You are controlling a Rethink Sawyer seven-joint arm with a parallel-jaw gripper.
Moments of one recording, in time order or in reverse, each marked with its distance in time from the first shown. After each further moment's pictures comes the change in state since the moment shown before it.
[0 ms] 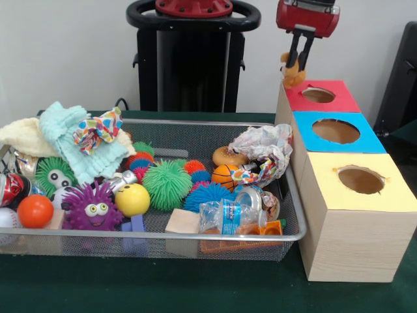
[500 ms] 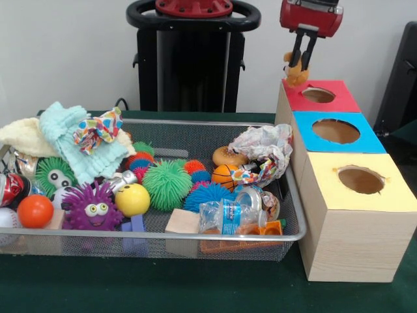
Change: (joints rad) arm 0.047 0.019 -0.036 -0.007 0.045 0.000 0.000
